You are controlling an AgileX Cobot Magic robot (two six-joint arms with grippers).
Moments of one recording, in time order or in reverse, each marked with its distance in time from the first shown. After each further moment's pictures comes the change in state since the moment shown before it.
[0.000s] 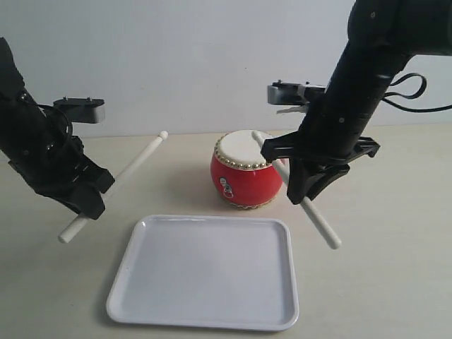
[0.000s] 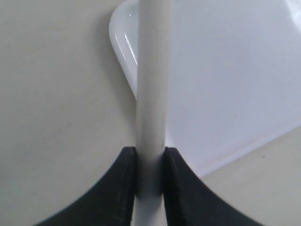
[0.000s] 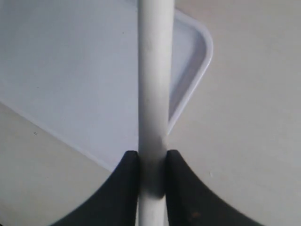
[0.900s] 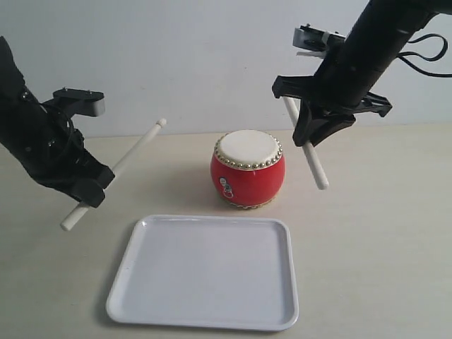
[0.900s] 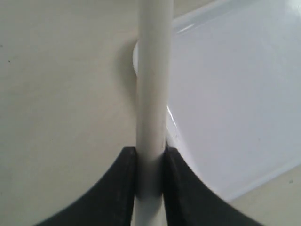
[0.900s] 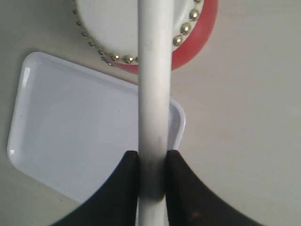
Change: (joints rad) left arm 0.000 0.000 0.000 0.035 -0.091 0.017; right arm -0.095 0.046 -0.213 0.040 0.000 0.117
